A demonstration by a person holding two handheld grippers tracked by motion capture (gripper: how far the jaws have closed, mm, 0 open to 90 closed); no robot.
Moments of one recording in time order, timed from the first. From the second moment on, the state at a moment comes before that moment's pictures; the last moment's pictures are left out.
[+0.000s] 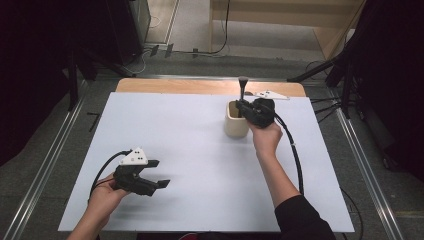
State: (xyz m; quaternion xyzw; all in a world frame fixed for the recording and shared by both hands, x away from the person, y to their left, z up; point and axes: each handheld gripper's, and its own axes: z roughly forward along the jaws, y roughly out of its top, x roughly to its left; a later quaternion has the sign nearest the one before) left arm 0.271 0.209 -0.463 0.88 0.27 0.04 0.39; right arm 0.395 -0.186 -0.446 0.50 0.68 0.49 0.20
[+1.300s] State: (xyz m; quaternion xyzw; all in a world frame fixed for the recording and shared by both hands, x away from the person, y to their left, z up) left arm 0.271 0.209 -0.464 0.88 0.27 0.04 0.39; right arm 0.337 -0.193 -0.434 0.42 0.75 0.50 0.11
